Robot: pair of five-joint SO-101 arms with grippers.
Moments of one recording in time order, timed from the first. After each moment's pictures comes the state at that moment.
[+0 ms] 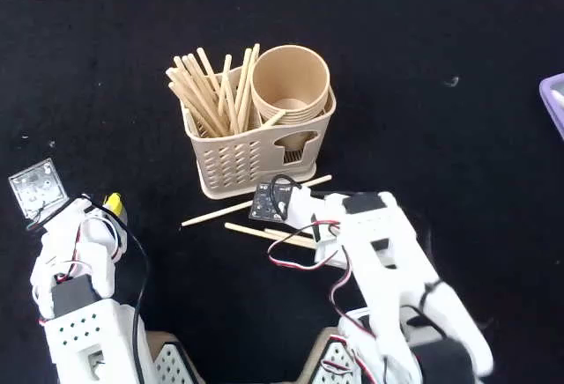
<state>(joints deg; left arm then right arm) -29.2 -83.9 87.9 44.5 3.8 -12.1 -30.6 64.5 56.7 63.2</state>
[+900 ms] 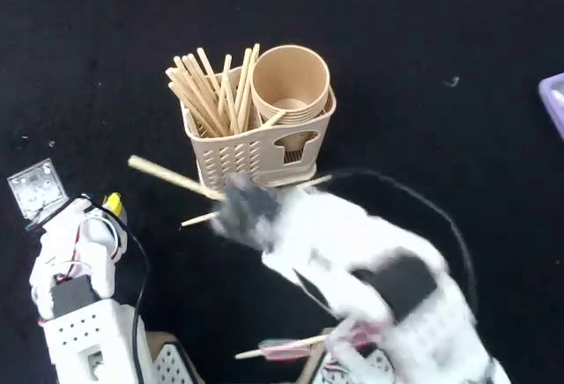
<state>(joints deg) -29.2 -83.9 87.9 44.5 3.8 -39.0 -56.9 37.1 80.8 32.0</state>
